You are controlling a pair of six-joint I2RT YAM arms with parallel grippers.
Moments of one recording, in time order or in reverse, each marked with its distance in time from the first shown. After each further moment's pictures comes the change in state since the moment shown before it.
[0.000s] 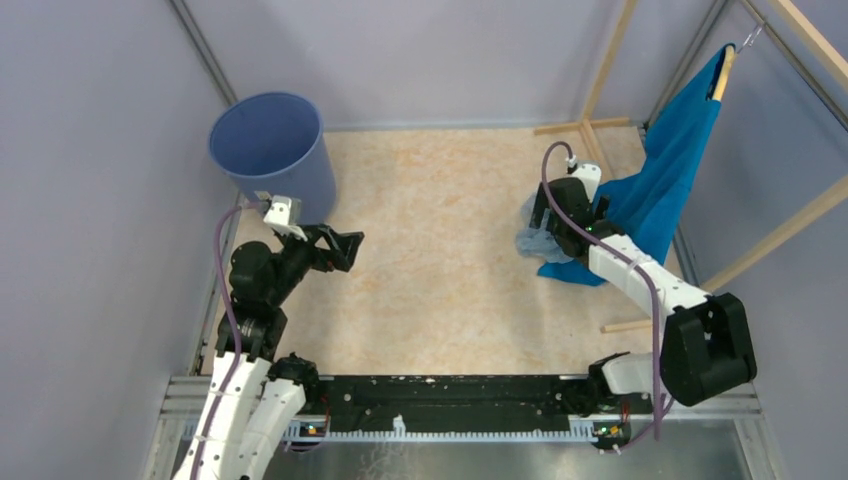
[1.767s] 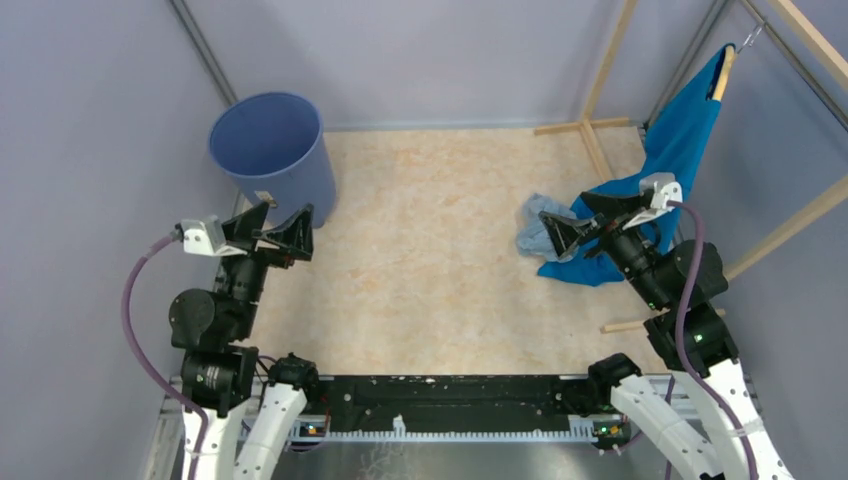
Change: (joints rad) left arm 0.005 -0.188 0.224 0.021 -0.262 -0.058; right arm -0.001 -0.792 0.000 0.086 -0.735 -0.159
